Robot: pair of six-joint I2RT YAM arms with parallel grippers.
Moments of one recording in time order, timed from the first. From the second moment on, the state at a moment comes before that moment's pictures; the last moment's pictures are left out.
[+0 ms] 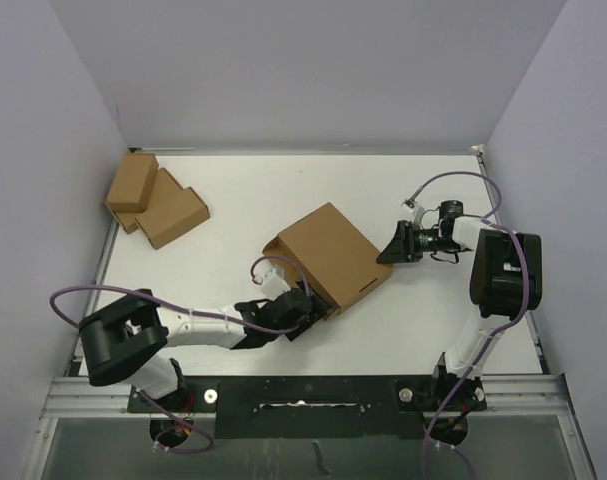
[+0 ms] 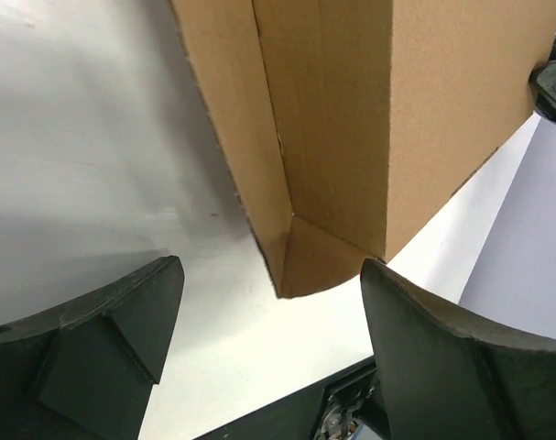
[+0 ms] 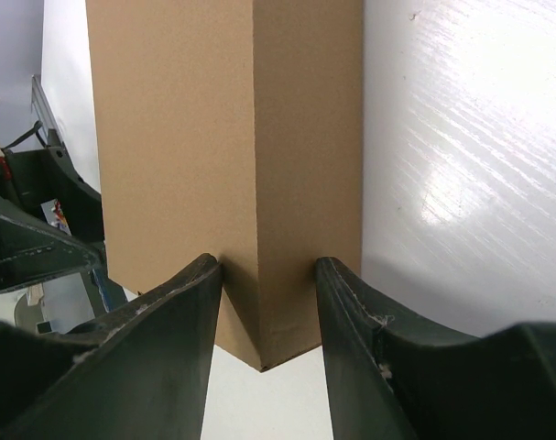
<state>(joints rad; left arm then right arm) -1.15 1.54 0.66 0.08 -0.36 -1.61 -0.11 1.86 1.07 -0.55 -1.03 -0.28</state>
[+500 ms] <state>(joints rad) -0.75 1.13 0.34 0.34 -0.17 -1.19 -0.11 1.86 1.07 -0.55 -1.03 -0.28</state>
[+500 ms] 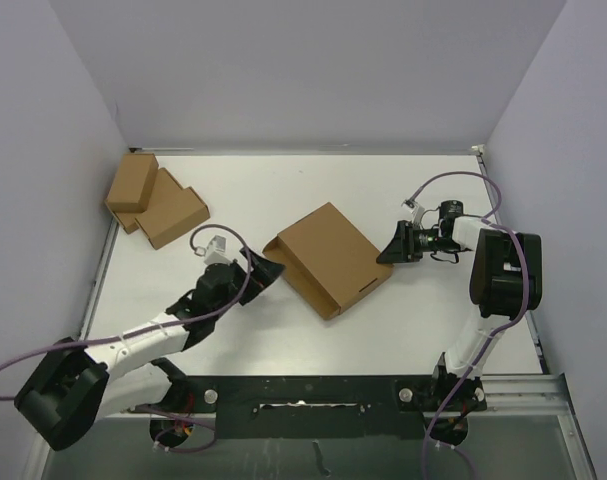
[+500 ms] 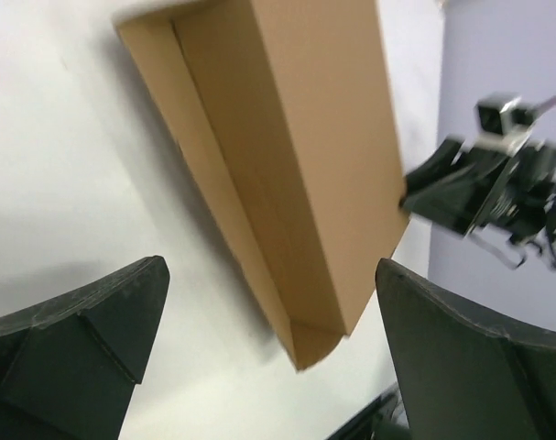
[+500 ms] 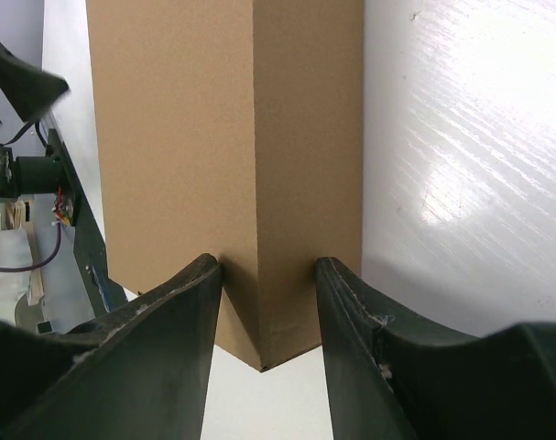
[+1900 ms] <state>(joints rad) -0.34 1.69 0.71 0.36 0.26 -1.00 -0.10 1.86 1.07 -0.55 -1.03 -0.28</state>
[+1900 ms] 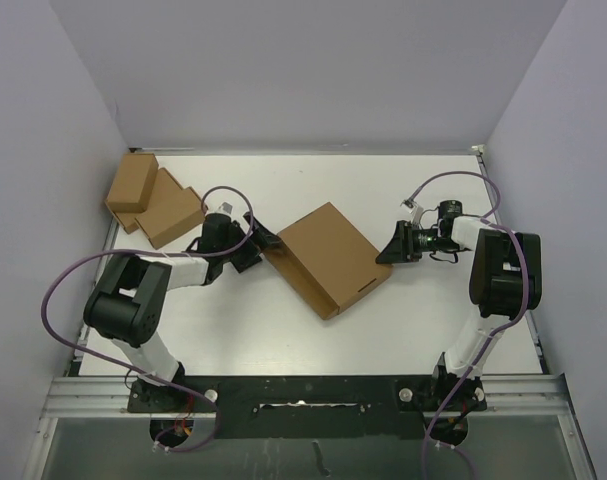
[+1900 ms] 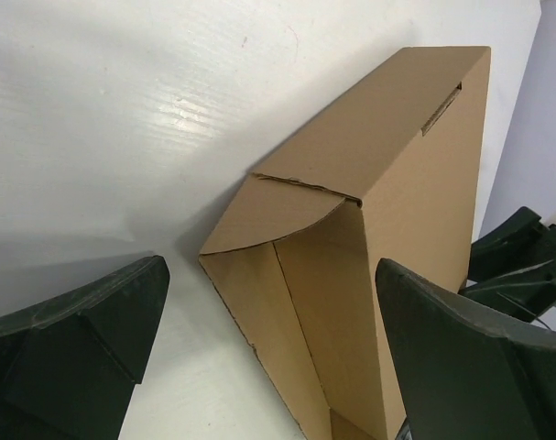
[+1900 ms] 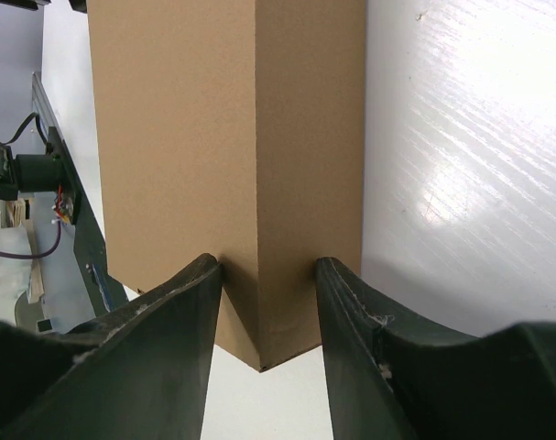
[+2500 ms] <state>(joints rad) -0.34 1.75 0.78 0.35 0.25 -0.99 -0.10 1.86 1.08 -0.56 -1.03 -0.29</state>
